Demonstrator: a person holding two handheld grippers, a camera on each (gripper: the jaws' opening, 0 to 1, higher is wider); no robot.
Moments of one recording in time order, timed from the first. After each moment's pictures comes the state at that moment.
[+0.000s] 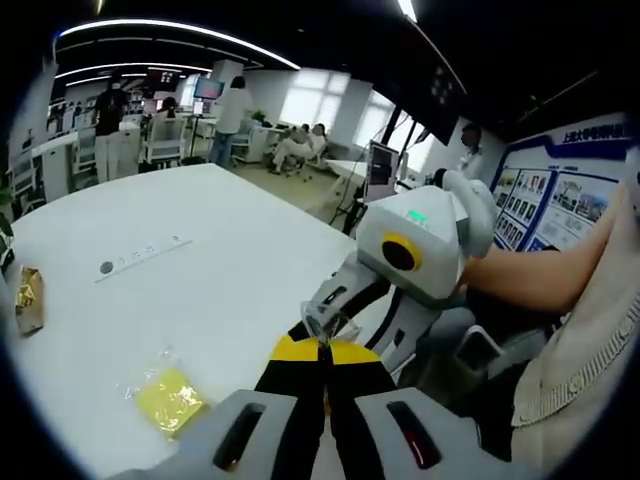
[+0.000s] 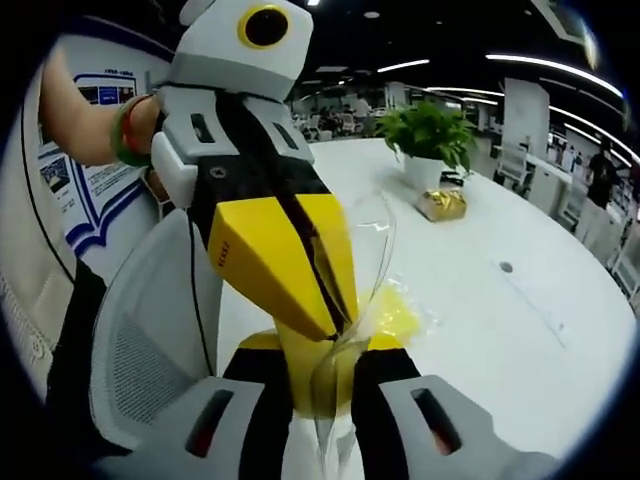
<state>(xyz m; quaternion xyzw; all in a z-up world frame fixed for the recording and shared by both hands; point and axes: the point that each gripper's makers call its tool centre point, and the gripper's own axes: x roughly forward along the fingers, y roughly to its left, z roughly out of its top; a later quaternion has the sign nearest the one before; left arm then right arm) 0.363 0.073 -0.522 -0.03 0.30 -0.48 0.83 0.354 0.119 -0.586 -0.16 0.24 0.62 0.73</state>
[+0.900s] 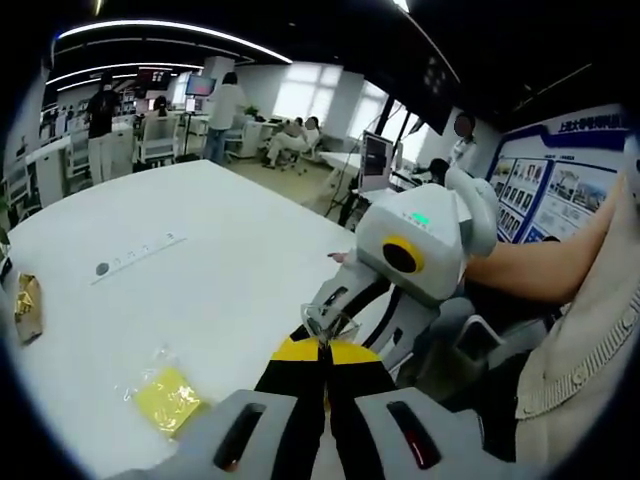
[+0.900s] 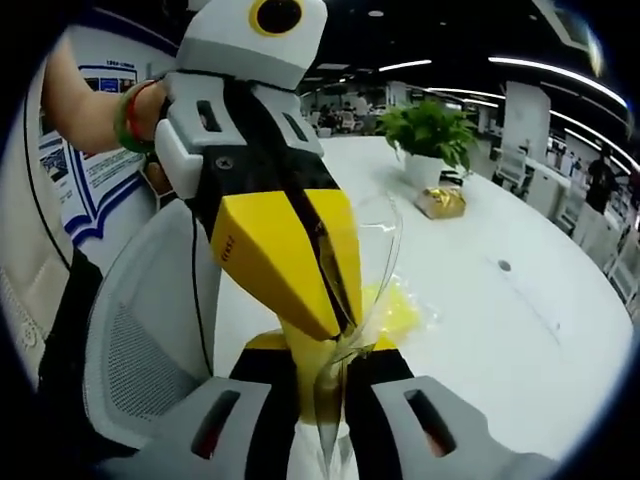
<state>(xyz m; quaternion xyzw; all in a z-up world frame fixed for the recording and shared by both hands) 0.357 0.069 -0.529 -0.01 0.31 -0.49 0.82 0.349 0.115 -0.593 -0.17 0.23 0.62 0.73</state>
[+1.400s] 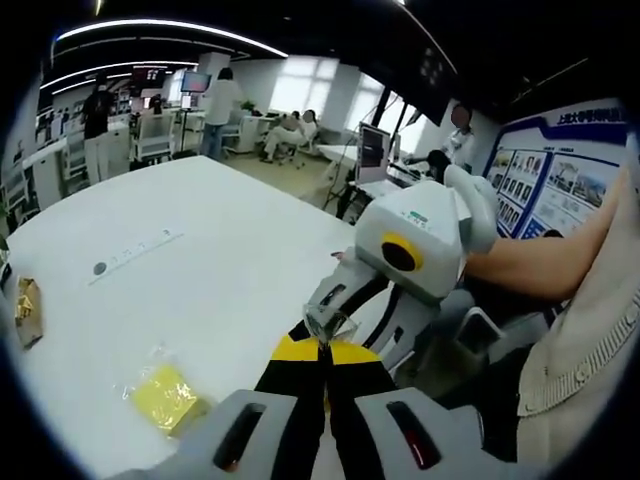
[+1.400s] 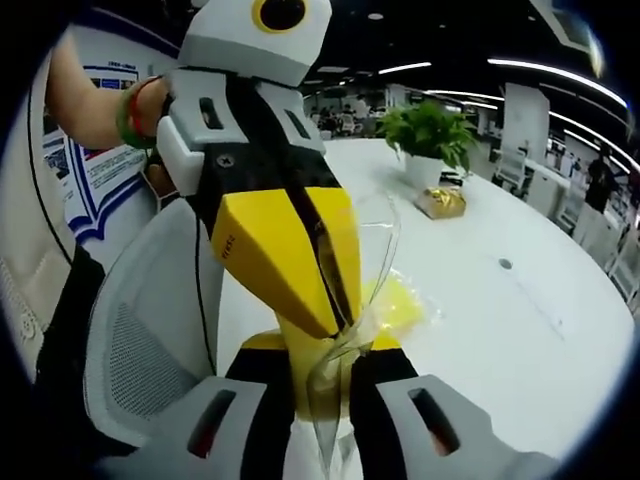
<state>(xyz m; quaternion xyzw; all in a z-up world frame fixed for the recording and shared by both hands) 0.351 0.065 -0.535 0.00 0.32 -0.49 0.81 0.341 0.111 -0.598 -0.16 0.24 0.62 0.73</state>
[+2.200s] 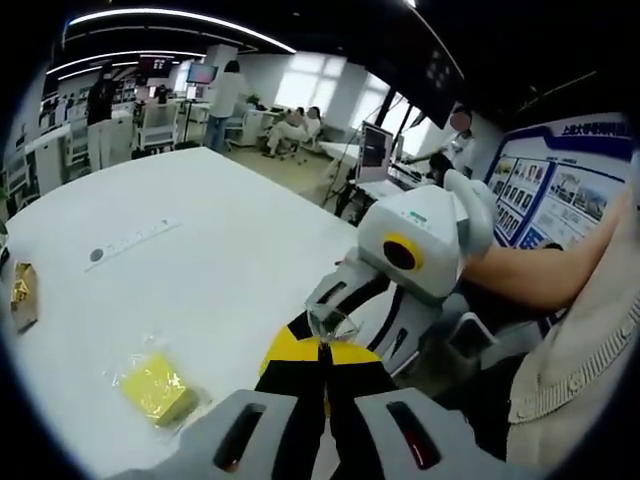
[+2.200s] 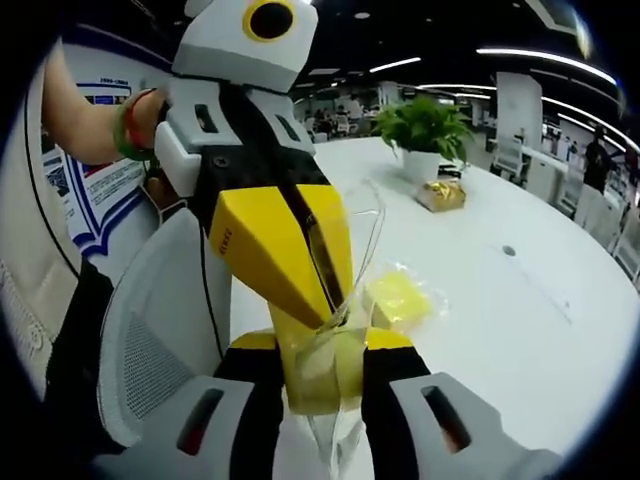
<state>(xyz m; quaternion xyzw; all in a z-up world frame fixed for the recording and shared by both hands) 0.343 0.066 -0.533 -0.02 0.33 -0.49 0.81 0.332 0.110 -0.595 -0.14 0.25 0.62 0.73</state>
